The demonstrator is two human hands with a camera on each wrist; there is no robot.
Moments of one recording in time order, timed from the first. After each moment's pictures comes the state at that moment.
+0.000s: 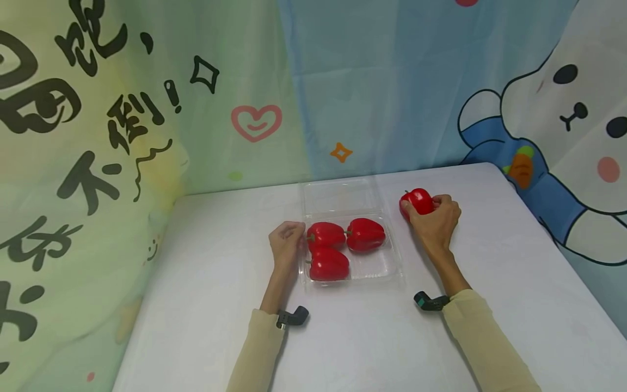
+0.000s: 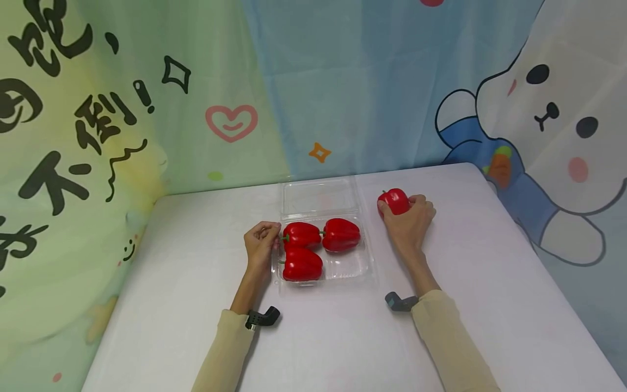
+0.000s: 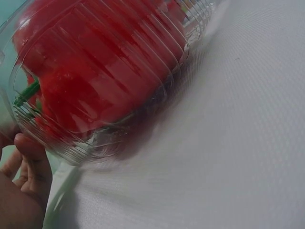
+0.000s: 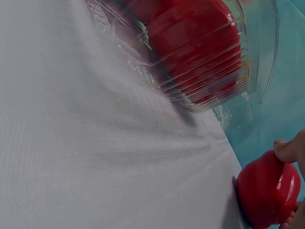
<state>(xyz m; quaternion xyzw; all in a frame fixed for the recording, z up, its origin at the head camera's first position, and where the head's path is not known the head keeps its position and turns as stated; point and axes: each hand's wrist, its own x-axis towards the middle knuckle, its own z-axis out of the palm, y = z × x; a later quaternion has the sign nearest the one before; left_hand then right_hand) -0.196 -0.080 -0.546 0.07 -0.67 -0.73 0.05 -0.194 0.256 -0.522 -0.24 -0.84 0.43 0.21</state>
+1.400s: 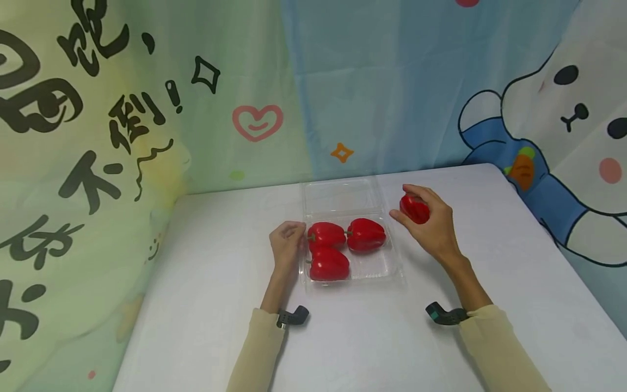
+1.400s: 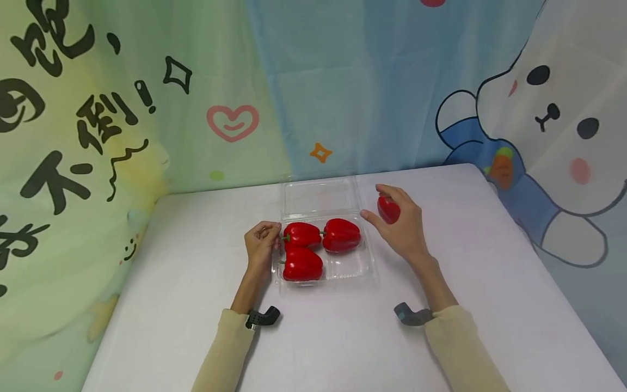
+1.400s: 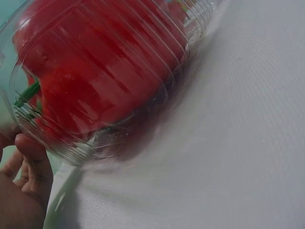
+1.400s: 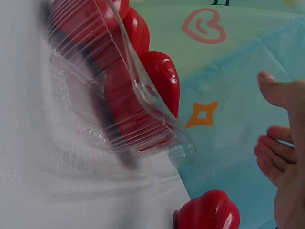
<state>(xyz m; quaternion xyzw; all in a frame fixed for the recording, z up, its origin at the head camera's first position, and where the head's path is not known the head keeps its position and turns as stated) -0.195 -0.079 -0.541 0.08 -0.68 -0.73 0.05 -0.163 0.250 -0.474 0.05 -0.86 0.46 0.21</state>
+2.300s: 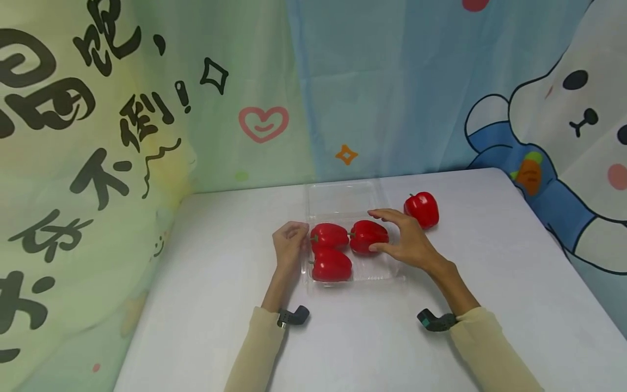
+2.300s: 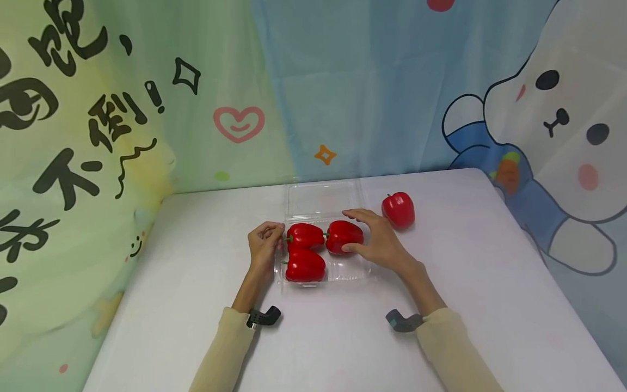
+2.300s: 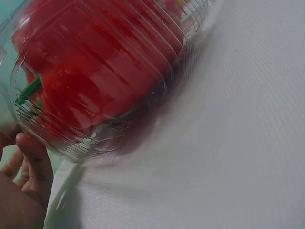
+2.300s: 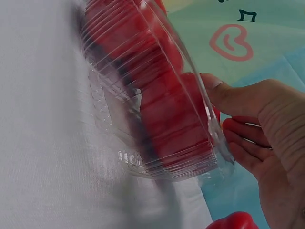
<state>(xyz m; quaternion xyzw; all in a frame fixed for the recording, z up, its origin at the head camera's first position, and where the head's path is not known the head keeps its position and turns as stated) -0.194 -0.082 -0.542 0.06 -0.70 -0.71 0.06 -0.167 0.219 -0.491 0.18 -0.89 0.42 0.04</state>
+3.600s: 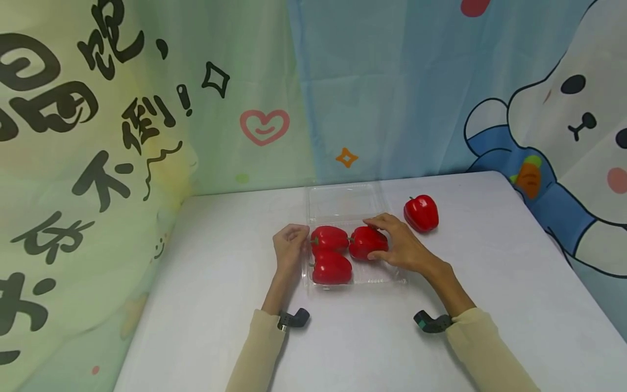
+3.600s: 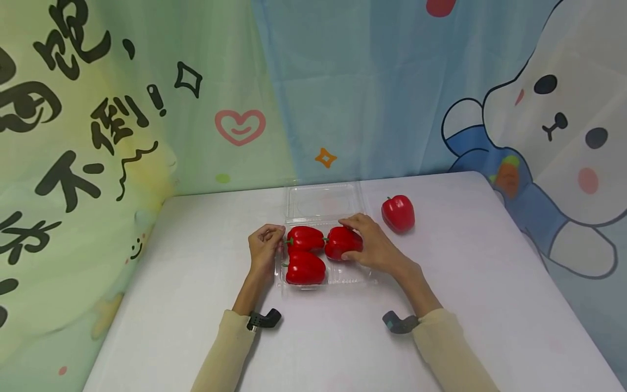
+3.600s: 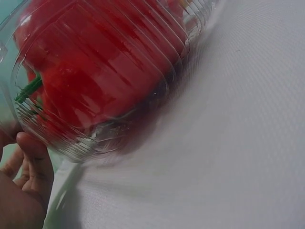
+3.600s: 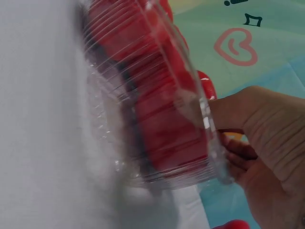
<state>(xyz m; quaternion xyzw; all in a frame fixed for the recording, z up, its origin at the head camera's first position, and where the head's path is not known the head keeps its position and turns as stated) -0.195 -0.081 -0.544 0.06 -0.69 -0.72 0.05 -0.165 0.213 -0.489 0.20 -0.91 0.36 -0.02</state>
